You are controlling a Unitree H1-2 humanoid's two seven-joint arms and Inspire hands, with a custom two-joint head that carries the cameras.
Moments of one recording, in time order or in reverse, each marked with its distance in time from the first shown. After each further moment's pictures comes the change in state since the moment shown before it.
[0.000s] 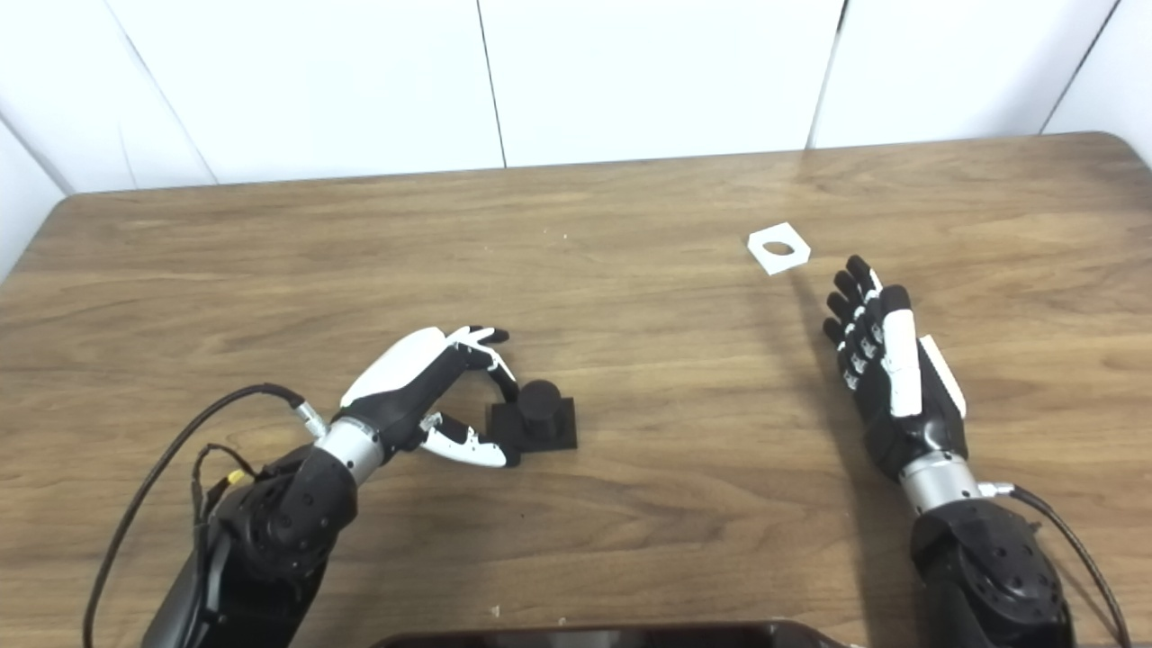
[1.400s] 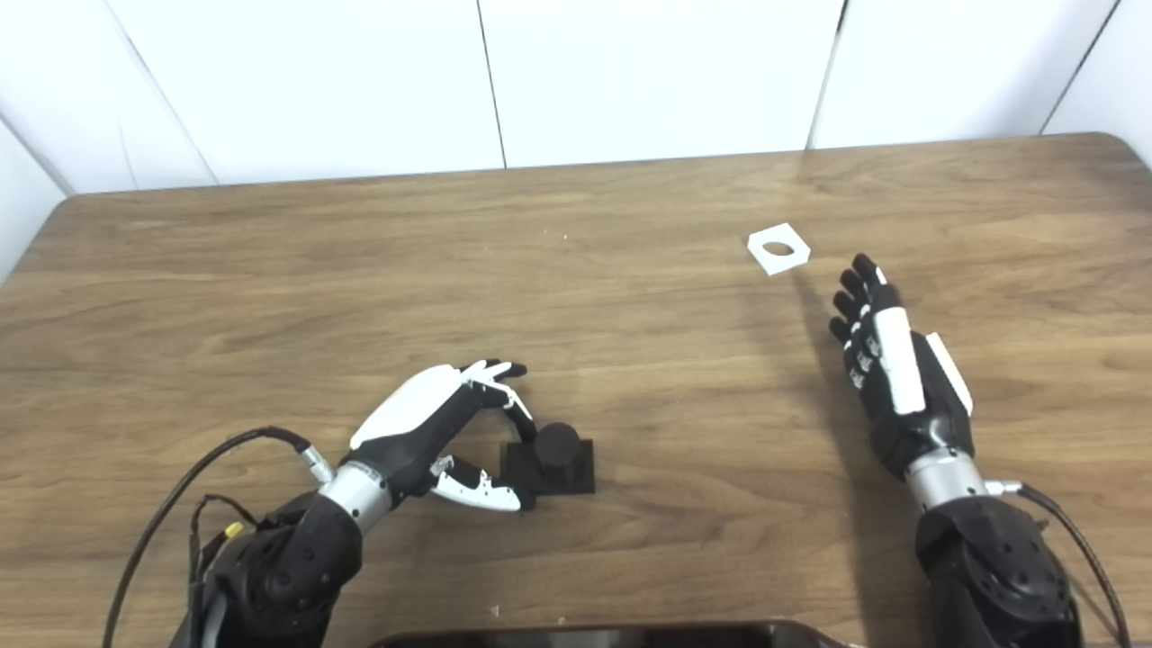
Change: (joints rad) left arm 0.097 -0.039 -0.018 -0.084 0.050 -0.005 -0.036; right arm -0.028 -0.016 -0.003 -0.033 -0.055 0.040 -0.025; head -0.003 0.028
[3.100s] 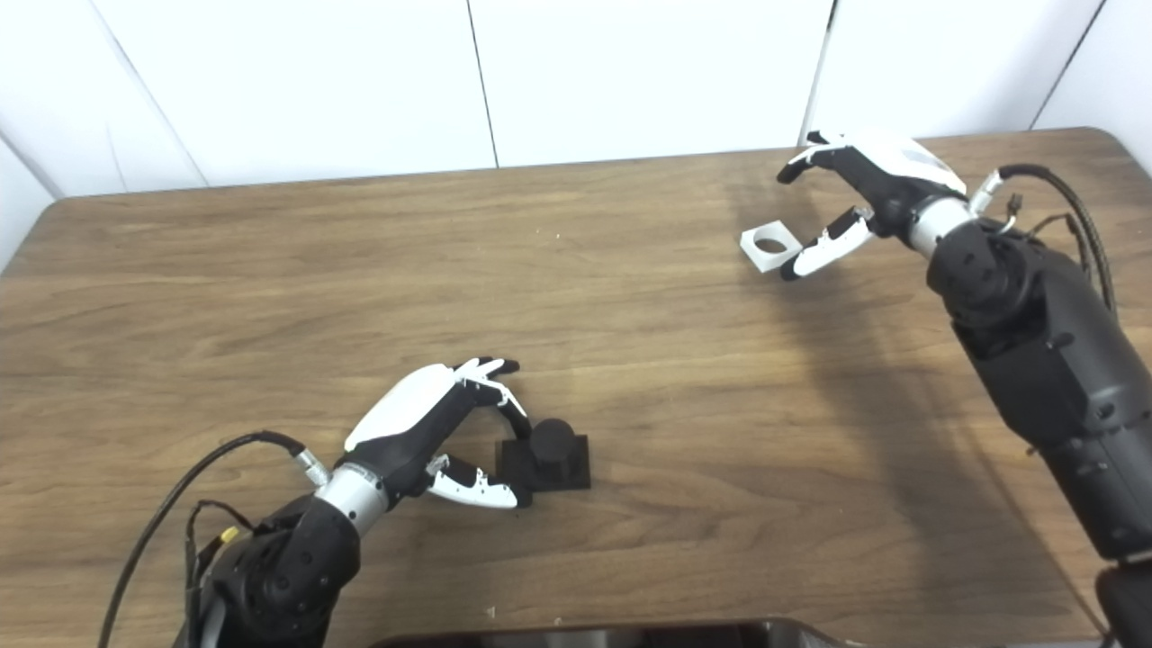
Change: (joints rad) left arm 0.006 -0.017 0.010 0.005 0.016 -0.012 0.006; right arm -0.574 -0.405 0.443 0.361 -0.773 0.026 0.247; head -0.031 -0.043
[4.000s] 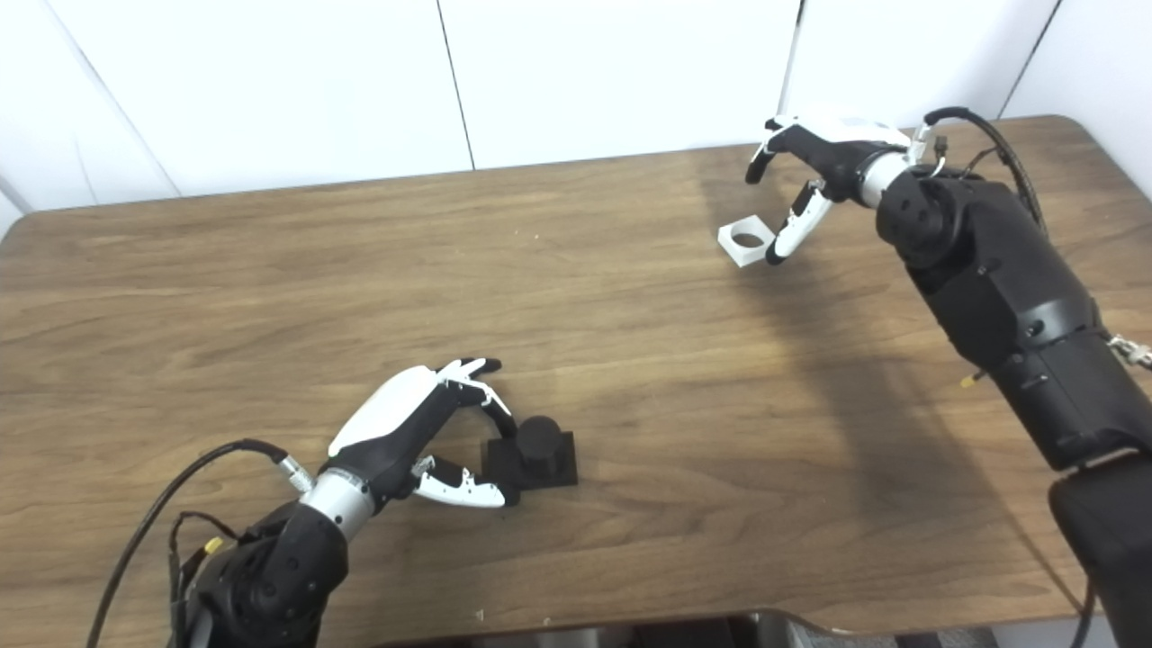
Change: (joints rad) left arm -0.003 -0.019 0.006 -0.001 0.026 0.008 -0.019; right arm -0.127 0.006 0.091 0.170 -0.106 -0.086 0.069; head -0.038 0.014
